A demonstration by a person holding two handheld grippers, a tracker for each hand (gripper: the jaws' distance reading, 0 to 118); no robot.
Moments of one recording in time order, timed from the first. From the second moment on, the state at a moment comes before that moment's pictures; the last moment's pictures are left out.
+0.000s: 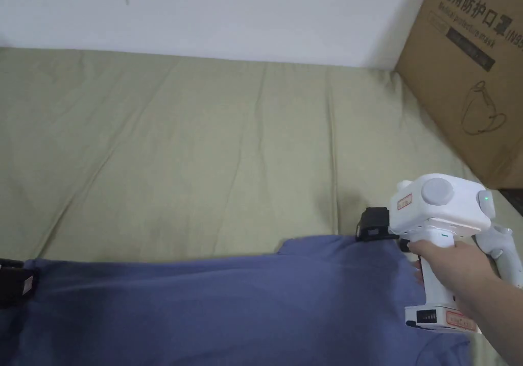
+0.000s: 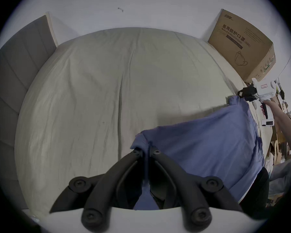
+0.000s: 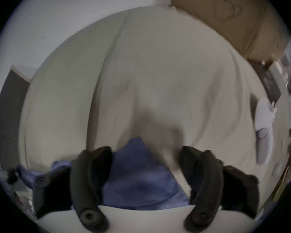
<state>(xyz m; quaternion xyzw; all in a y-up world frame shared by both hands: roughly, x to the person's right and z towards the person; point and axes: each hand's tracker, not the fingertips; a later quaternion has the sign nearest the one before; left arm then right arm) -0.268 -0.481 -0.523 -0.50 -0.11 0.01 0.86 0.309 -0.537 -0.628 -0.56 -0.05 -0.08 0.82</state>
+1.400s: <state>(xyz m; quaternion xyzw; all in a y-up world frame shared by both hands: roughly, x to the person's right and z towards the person) -0.291 -0.459 -0.303 -0.49 -0.09 0.14 0.86 0.293 -0.469 -0.279 -0.48 -0.06 -0.06 0.87</state>
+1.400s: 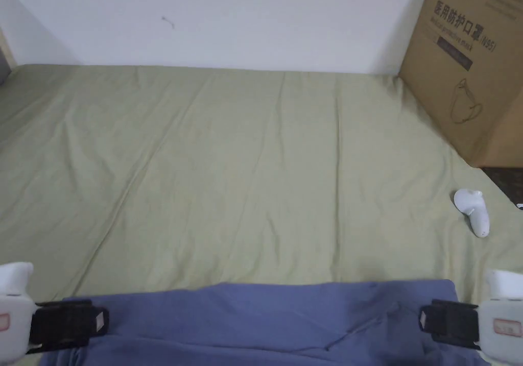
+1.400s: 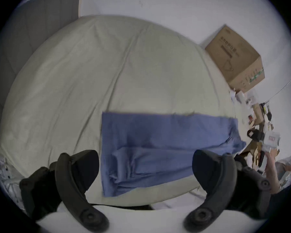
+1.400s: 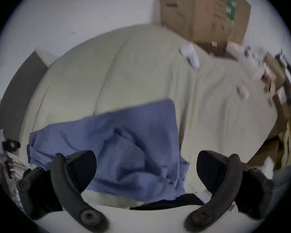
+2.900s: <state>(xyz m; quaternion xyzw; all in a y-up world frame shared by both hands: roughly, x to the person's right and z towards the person) -0.377 -0.610 -0.350 -0.45 -0.30 0.54 0.64 0.156 -0.452 -0.351 -0.47 0.01 0.00 0.88</state>
